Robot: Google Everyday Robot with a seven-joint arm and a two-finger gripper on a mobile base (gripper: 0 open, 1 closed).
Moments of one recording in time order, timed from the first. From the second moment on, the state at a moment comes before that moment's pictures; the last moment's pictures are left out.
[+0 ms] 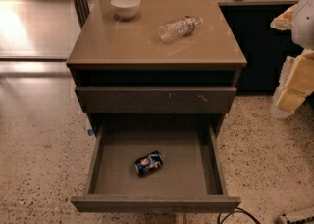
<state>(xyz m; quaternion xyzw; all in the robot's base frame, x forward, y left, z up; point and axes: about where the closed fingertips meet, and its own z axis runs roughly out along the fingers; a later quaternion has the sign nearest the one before) 0.439 -0.214 0.985 -0.60 0.78 -0.04 0.17</state>
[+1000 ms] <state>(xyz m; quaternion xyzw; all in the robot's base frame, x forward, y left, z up) 0.424 -0.187 0.911 -0.62 0.77 -0.03 0.17</state>
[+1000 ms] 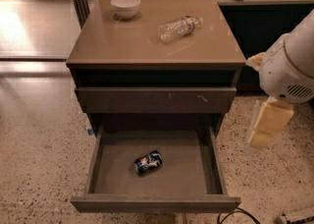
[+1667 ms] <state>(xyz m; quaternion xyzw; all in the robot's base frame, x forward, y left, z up) 0.426 -0.135 0.787 -0.62 0.76 0.03 0.17</state>
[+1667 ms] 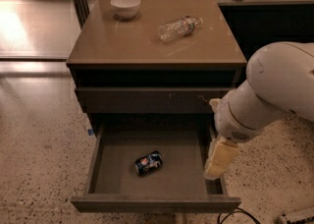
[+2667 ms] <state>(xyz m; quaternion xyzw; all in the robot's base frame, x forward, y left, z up) 0.450 -0.118 0.742 -0.66 0.73 0.04 0.17</state>
